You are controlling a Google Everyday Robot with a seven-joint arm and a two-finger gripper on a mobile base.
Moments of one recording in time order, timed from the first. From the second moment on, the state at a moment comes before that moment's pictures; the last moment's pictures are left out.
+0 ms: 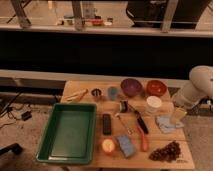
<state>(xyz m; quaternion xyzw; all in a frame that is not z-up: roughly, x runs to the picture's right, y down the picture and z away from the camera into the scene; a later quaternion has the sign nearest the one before) 0.351 0.111 0.721 -0.32 -0.02 0.17 0.93</state>
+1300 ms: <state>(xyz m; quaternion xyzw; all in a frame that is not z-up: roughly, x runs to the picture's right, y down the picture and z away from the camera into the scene) 0.385 0.176 0.781 -0.35 -0.05 0.22 0.91</state>
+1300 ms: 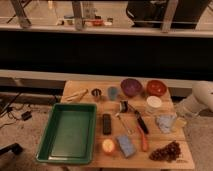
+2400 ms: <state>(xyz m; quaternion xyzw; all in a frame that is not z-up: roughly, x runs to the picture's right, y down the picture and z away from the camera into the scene) 0.407 0.201 0.835 -0.39 0.00 0.23 0.89</state>
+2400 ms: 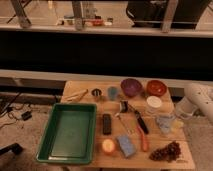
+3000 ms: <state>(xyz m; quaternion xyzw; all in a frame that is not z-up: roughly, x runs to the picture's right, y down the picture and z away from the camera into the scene) 0.415 0.207 0.850 -0.40 0.00 0.24 0.88</state>
